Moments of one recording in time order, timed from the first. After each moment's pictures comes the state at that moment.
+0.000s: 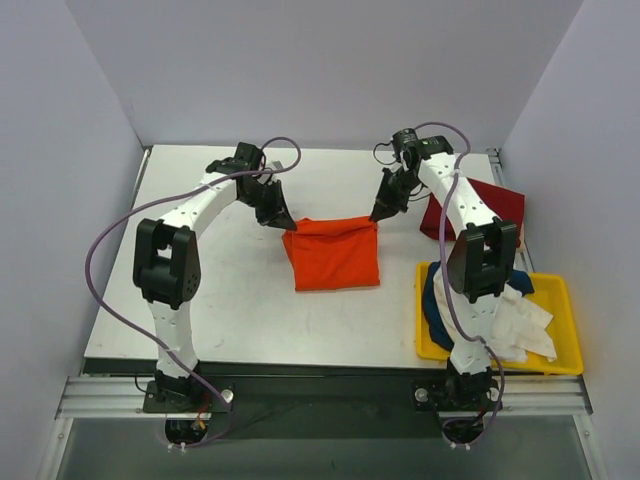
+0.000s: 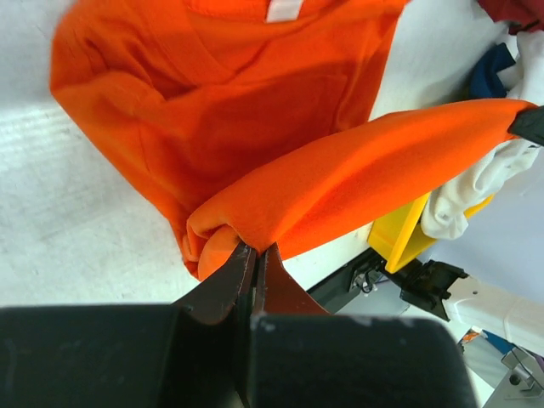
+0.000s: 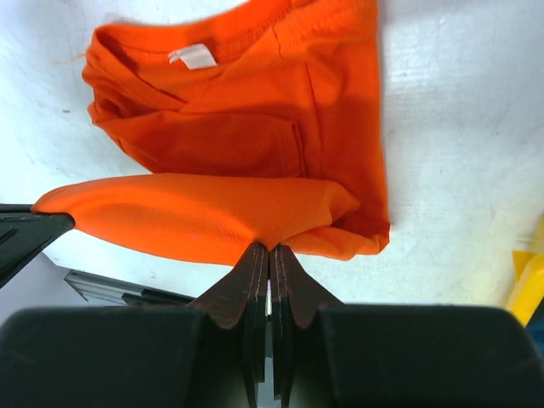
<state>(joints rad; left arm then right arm) -0.32 1.99 1.69 -0.84 0.56 -0.51 0.27 2.03 1.93 -1.19 -0.25 0.60</state>
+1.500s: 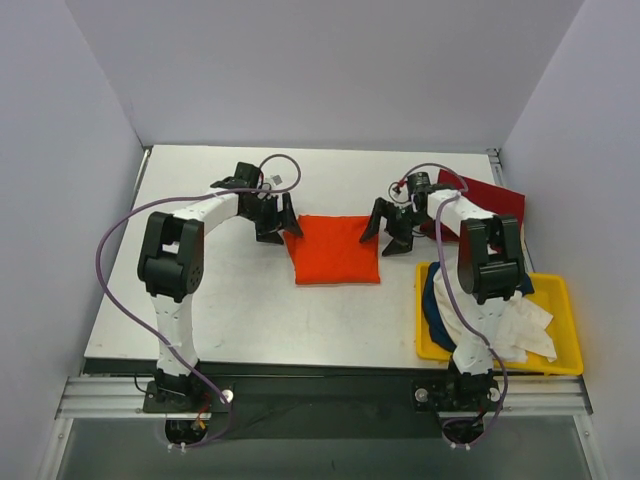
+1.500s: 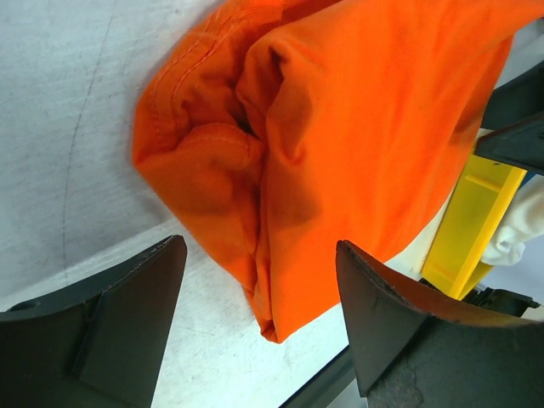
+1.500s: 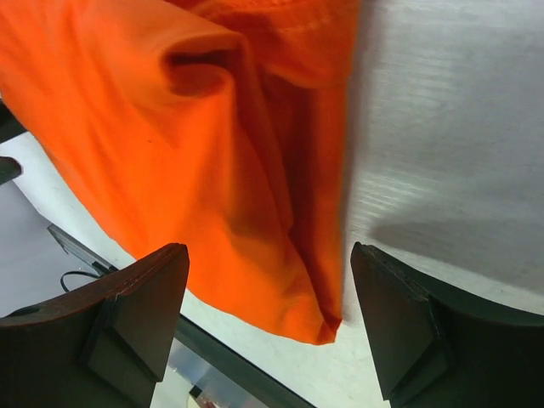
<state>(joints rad) -0.28 2.09 1.53 -0.56 0.57 -0.43 0.16 2.02 1.41 -0.67 -0.53 0.41</state>
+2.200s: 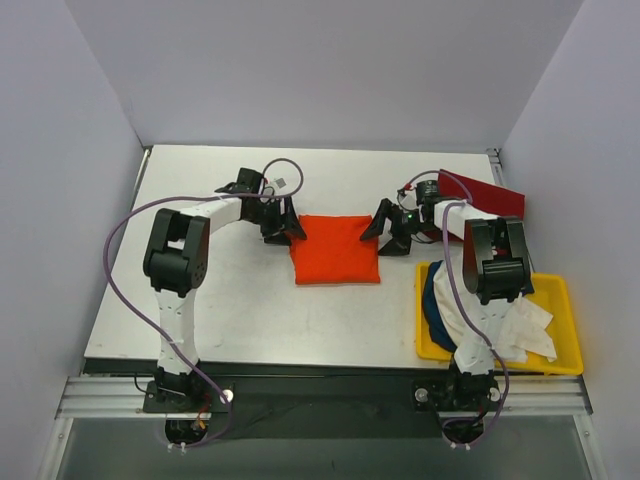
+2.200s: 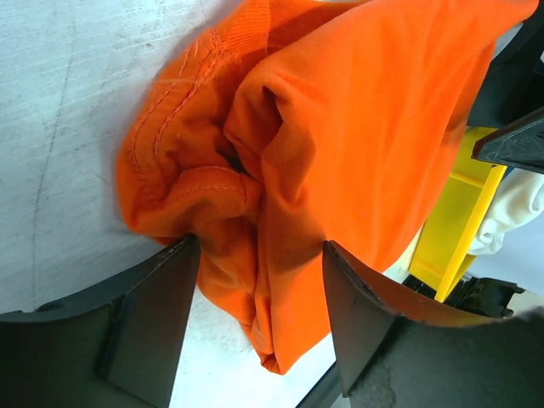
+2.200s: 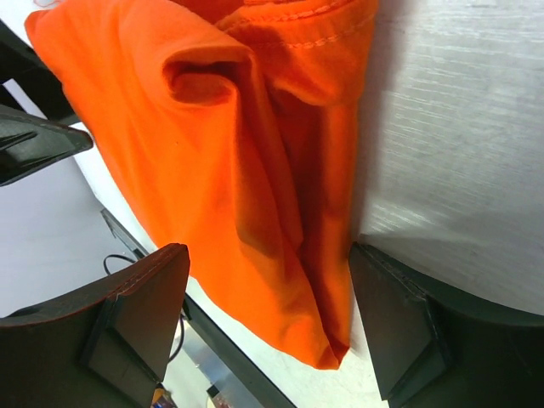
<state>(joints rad) -0.28 2.15 1.50 -0.43 0.67 -0.45 0.11 2.01 1.25 -0.42 -0.70 0.45</state>
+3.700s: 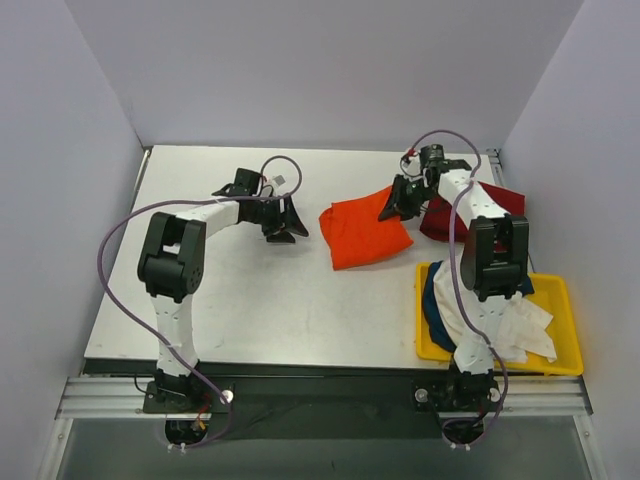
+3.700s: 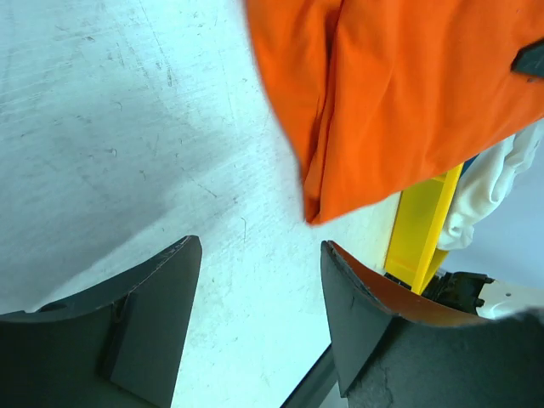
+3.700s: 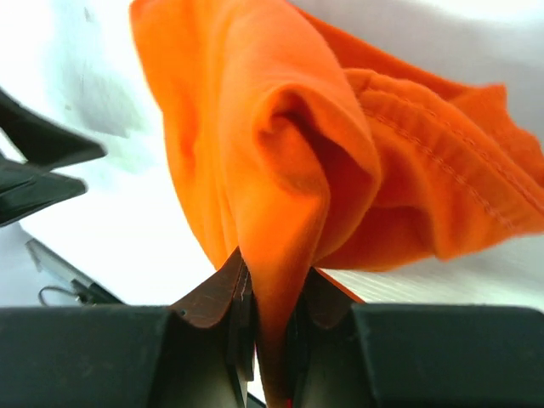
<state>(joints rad) -0.29 2.11 1.44 -0.33 0.73 -0.52 0.12 2.05 1.62 -0.75 -0.52 0.29</state>
